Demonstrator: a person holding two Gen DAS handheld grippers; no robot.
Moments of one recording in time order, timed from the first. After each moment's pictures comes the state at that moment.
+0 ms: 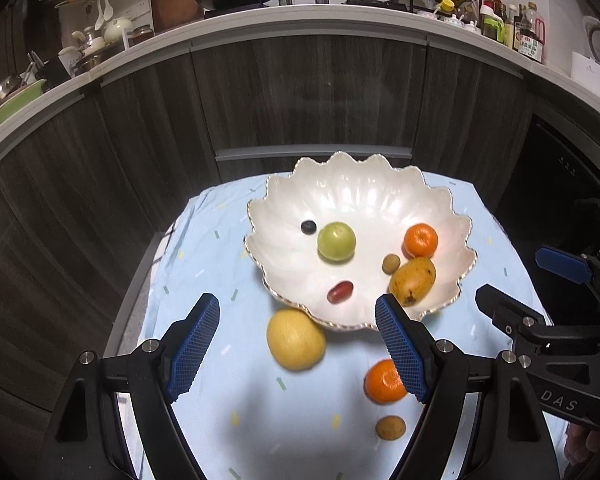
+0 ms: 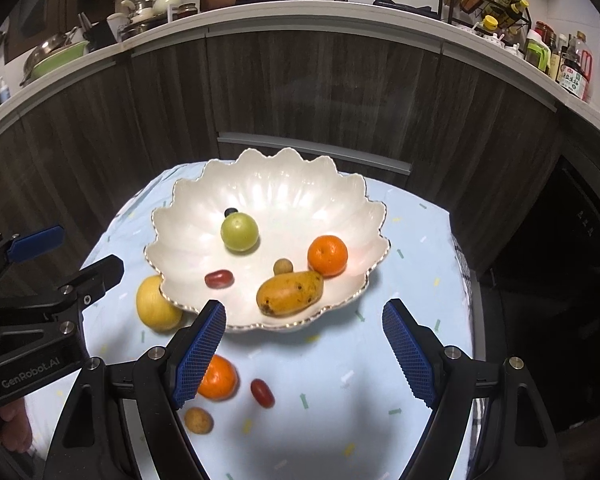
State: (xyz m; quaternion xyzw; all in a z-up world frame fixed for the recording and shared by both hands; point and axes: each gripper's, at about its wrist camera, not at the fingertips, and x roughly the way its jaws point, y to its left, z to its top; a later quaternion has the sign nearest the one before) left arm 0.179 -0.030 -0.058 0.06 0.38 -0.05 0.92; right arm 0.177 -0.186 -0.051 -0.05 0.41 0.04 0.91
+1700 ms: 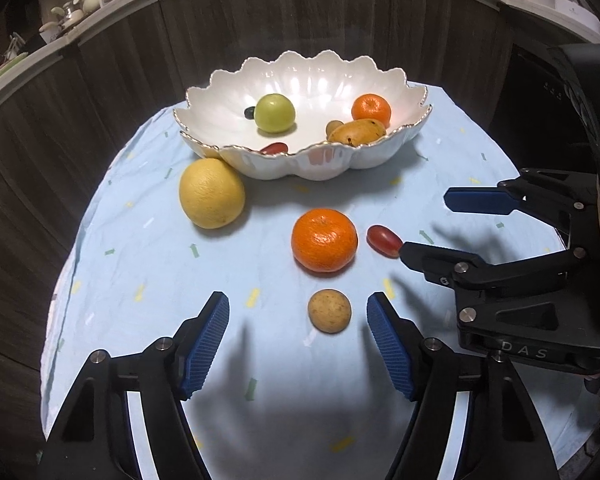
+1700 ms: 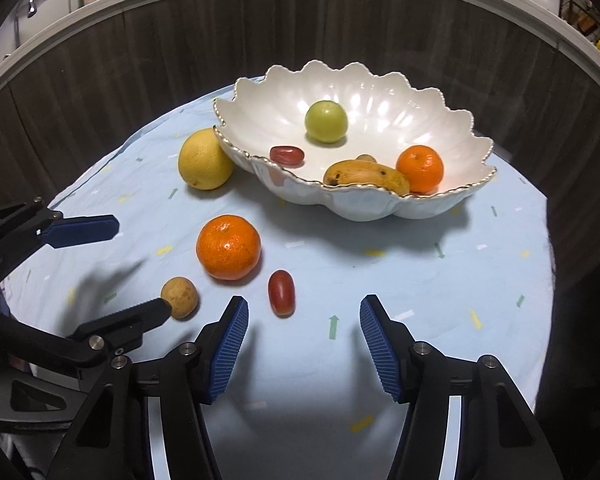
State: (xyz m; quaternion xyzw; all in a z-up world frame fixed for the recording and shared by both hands) left arm 0.111 -0.079 -0.154 0.07 0.45 -0.06 0.89; right arm 0.146 -0.194 -0.146 -0.13 0.45 0.24 0.85
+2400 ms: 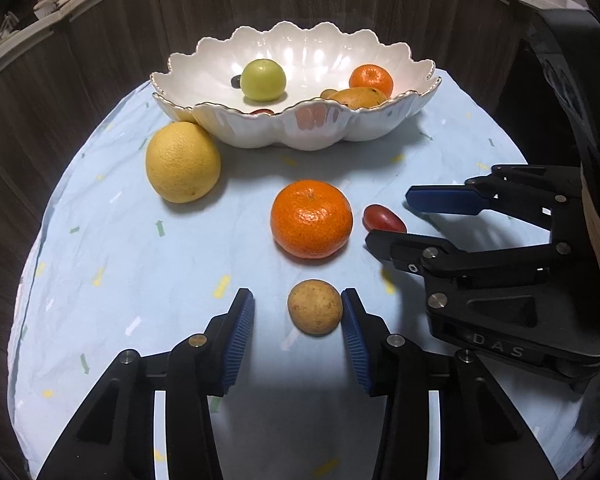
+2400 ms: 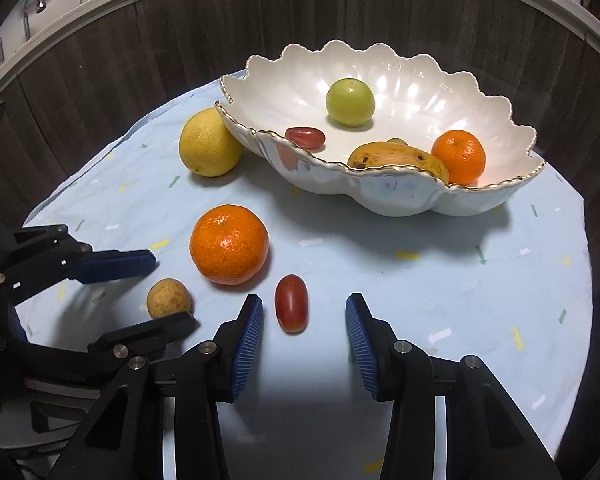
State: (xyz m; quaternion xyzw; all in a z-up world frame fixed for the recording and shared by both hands) left arm 0.124 -0.085 -0.183 0.05 0.47 -0.07 0.88; right arm 0.165 -0.185 -0.172 -0.13 0.46 0.27 0.84
